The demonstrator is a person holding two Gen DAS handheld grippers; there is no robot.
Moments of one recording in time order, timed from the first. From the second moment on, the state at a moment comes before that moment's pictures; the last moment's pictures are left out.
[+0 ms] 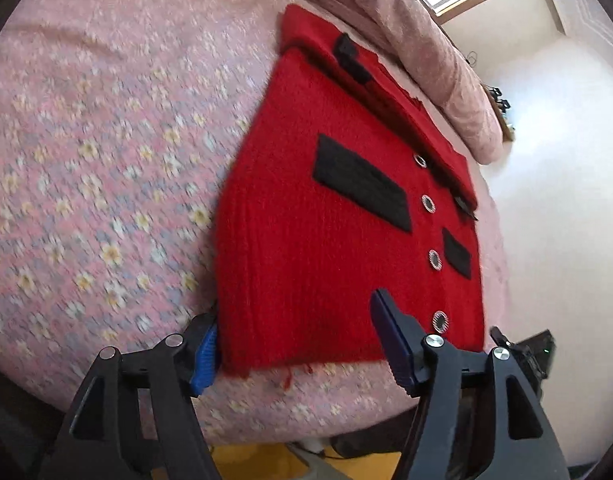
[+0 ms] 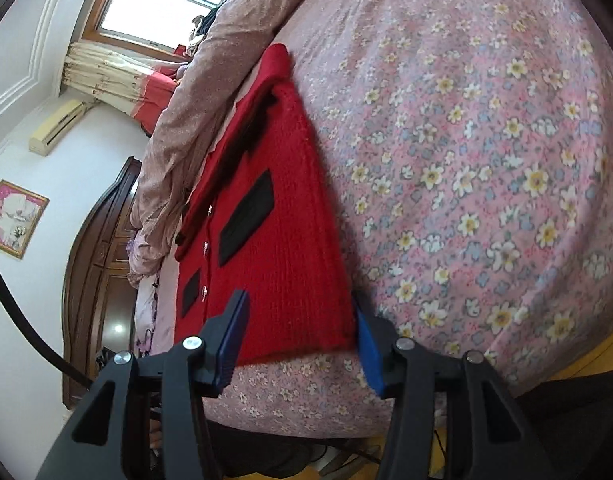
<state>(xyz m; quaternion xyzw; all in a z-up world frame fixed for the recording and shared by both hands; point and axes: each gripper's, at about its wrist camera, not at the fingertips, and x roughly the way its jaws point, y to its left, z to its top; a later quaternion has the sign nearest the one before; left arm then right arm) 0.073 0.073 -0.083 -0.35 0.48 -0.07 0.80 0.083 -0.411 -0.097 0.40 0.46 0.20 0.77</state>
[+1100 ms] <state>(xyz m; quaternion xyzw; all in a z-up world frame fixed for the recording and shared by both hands) 0.043 0.131 -0.070 -0.43 0.44 -0.06 0.79 0.080 -0.421 -0.079 0.40 0.42 0.21 0.79</state>
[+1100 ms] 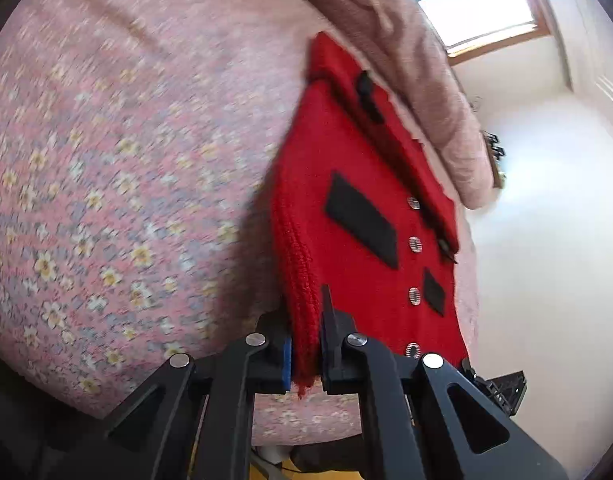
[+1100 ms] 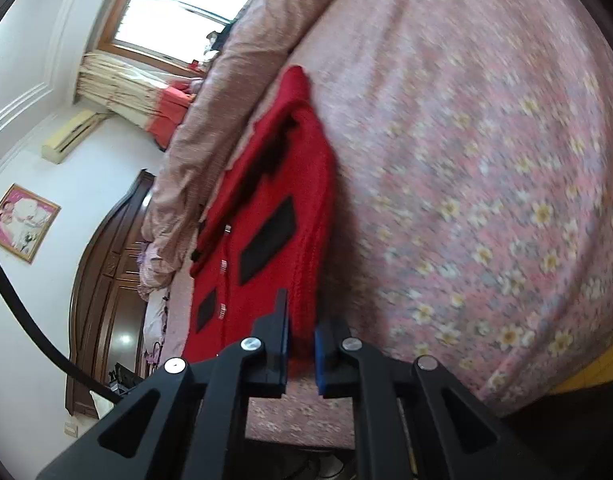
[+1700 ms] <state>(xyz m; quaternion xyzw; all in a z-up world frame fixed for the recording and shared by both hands) 0.068 0.155 0.004 -0.39 0.36 -0.08 0.84 0.124 -0.417 -0.011 0.38 0.34 0.24 0.83</state>
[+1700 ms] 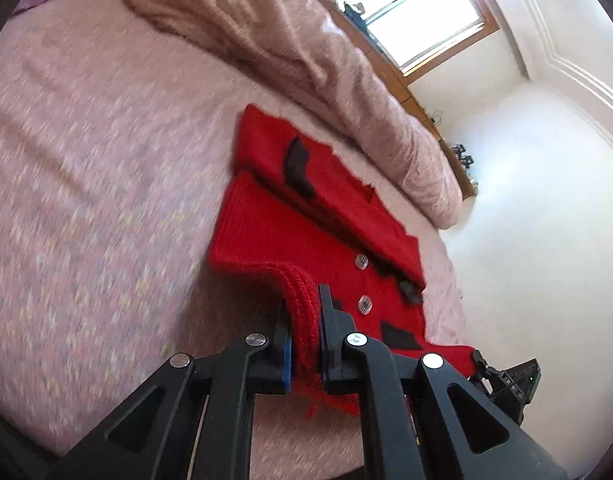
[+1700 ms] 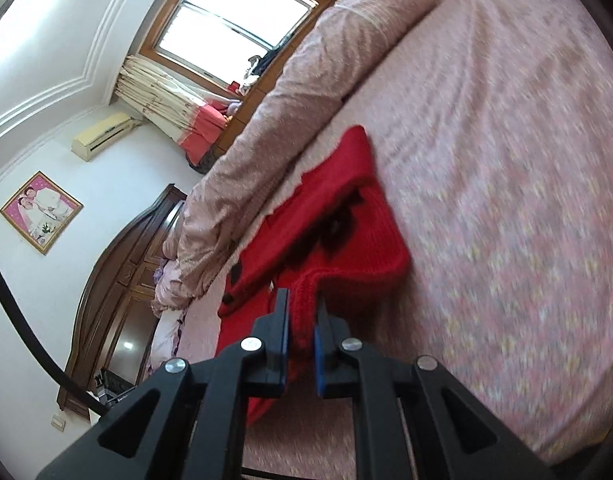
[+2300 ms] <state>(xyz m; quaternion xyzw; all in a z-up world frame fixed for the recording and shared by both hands) 0.254 0.170 0.059 -0.34 0.33 -0.05 0.88 0.311 -0.401 0.058 0.37 0.26 0.24 0.86</state>
